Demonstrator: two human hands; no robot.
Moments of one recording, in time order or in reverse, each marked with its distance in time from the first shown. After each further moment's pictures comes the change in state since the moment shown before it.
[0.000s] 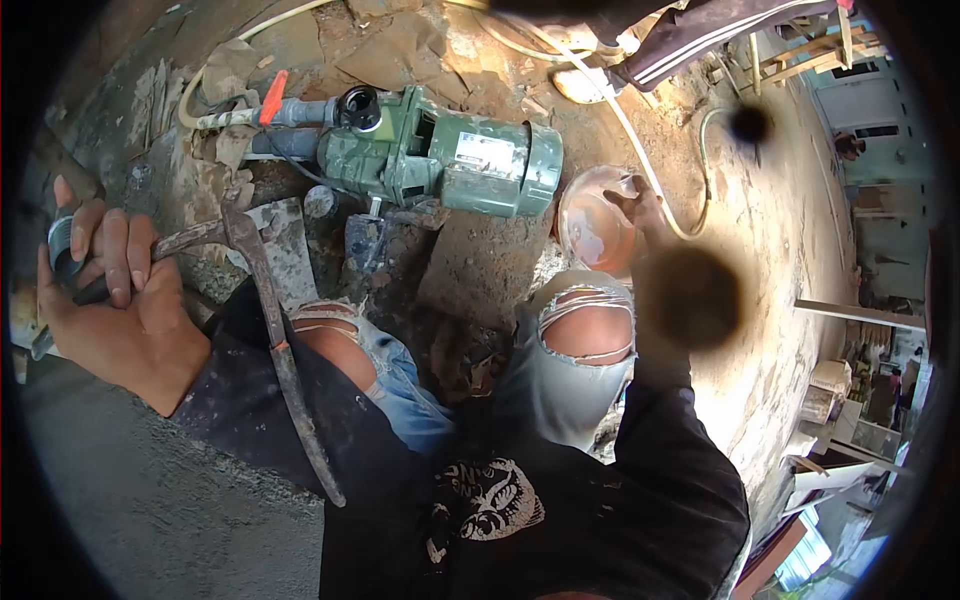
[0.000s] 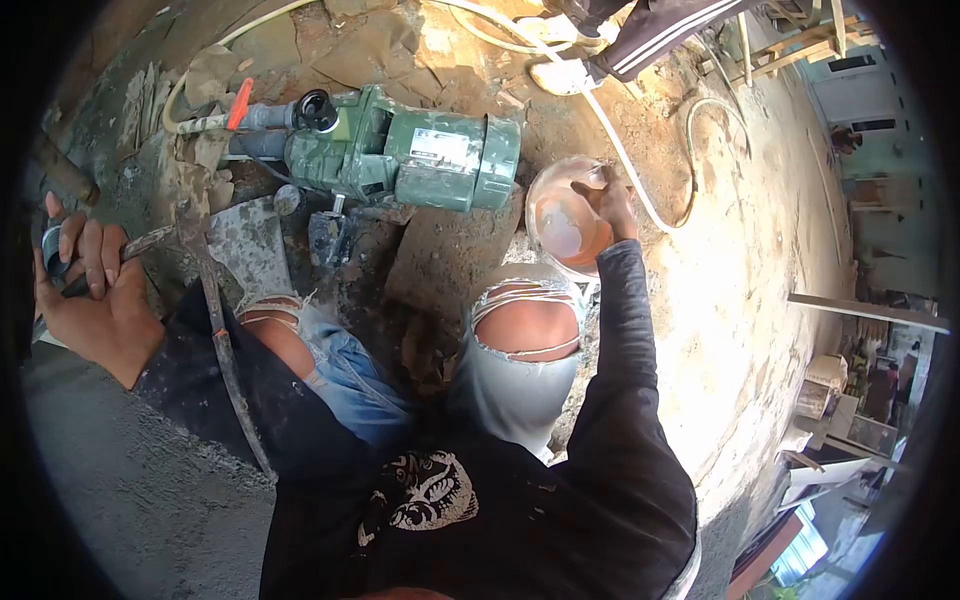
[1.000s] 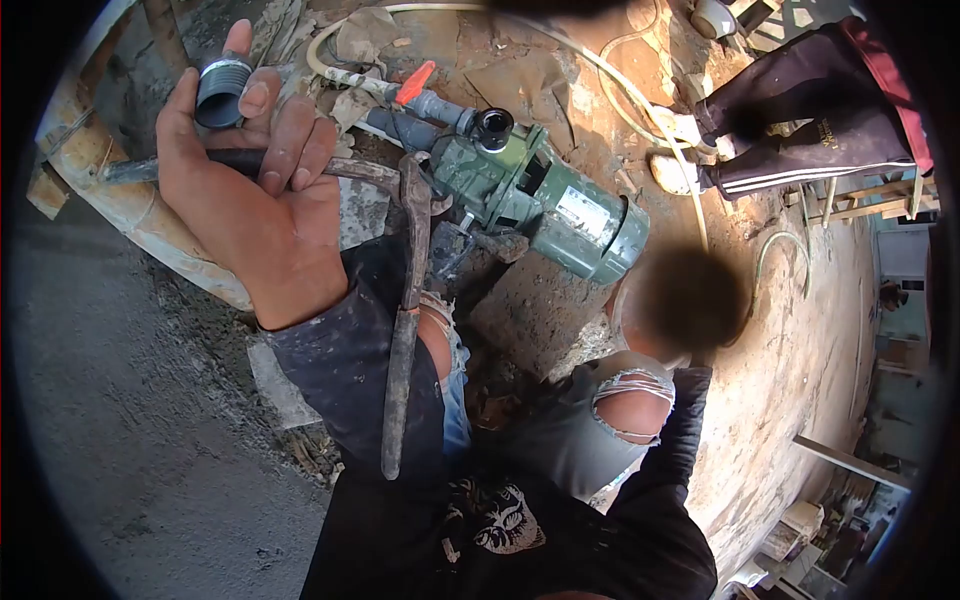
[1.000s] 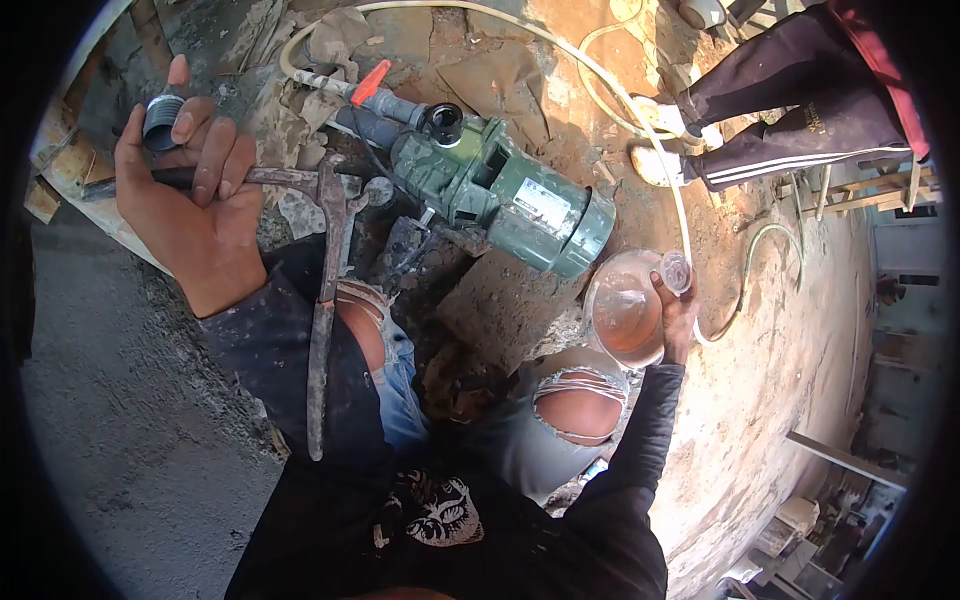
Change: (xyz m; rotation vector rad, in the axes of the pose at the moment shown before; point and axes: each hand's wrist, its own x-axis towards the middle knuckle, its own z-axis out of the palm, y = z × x) left_hand -0.010 -0.009 0.035 -0.043 0.100 0.086; right_hand -0.027 -0.065 -0.052 0.553 -0.195 -0.058
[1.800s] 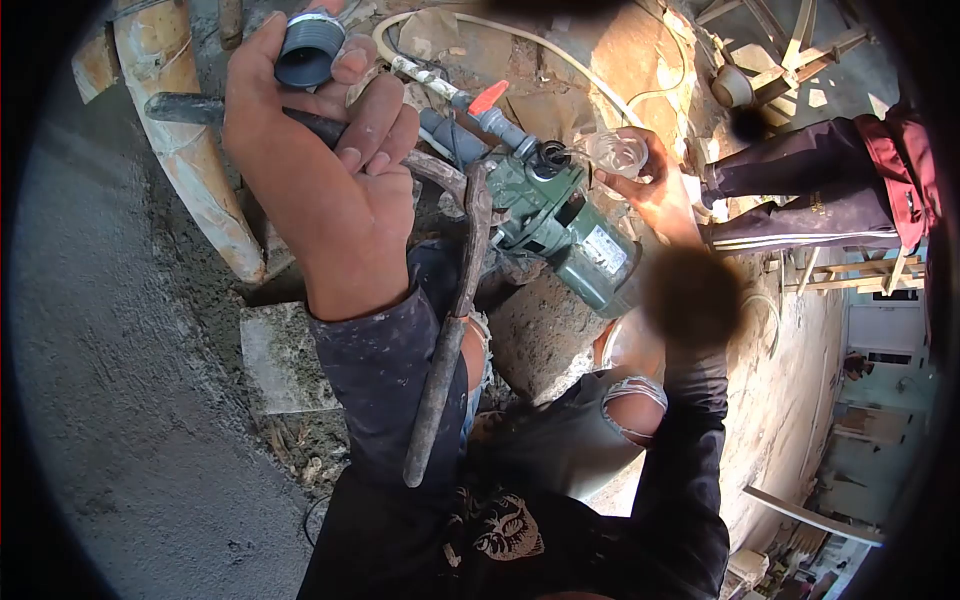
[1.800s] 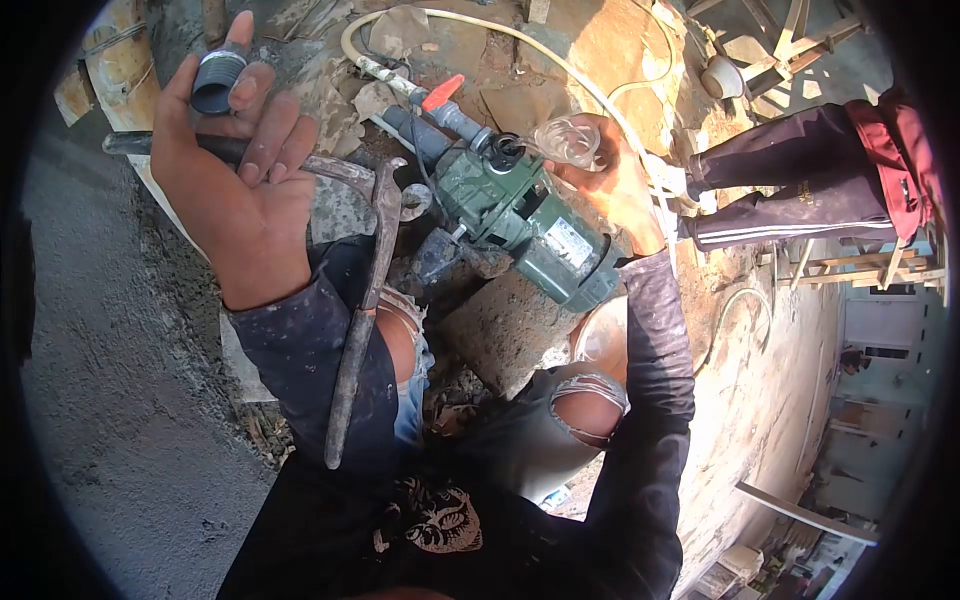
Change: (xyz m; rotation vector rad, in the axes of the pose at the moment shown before) left_hand -0.001 0.019 -0.001 -0.062 0.383 0.154; right_hand 0.074 -0.239 0.217 -0.221 -0.570 -0.580
